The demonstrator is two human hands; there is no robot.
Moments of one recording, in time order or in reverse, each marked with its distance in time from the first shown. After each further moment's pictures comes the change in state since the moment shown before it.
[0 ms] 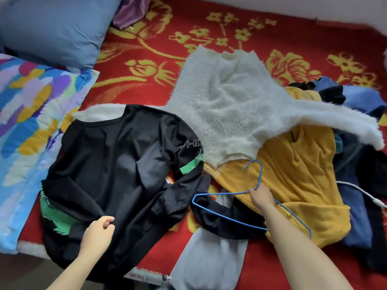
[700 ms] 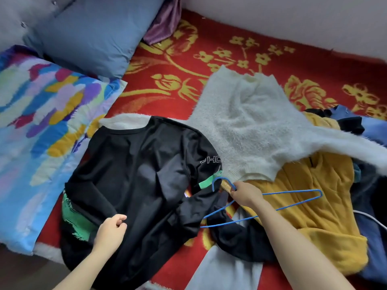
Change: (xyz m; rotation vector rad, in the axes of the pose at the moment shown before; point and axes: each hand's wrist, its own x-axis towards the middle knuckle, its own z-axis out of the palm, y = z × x) left_hand 0.039 -0.012 -0.020 -0.078 -0.019 0.022; right_hand -0.055 -0.131 -0.001 -0.505 -0.185 -0.455
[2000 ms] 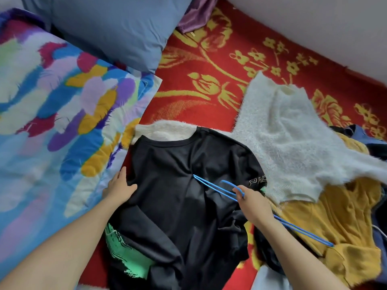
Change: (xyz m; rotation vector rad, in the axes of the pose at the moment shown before) left_hand 0.282 -0.028 -0.122 0.175 -0.226 0.152; right_hand 0.004 -0.259 -0.002 -0.005 0.179 0.123
